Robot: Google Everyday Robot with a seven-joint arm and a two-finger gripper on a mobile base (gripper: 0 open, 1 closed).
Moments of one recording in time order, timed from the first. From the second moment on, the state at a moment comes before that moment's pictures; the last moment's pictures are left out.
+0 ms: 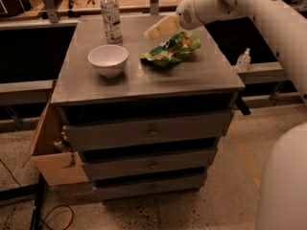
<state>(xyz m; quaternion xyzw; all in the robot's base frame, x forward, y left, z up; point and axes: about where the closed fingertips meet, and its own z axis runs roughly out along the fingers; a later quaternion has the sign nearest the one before) 0.772 -0.045 0.965 -0.38 0.78 0.18 0.46</state>
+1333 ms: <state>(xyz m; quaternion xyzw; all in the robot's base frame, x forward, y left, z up) 0.901 0.077 0.902 -0.37 0.72 0.26 0.52</state>
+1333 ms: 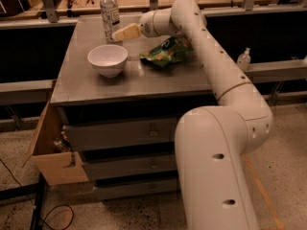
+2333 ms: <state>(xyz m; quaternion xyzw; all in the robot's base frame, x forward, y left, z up) 0.938 0.086 1.008 -0.32 0.65 0.25 0.64</state>
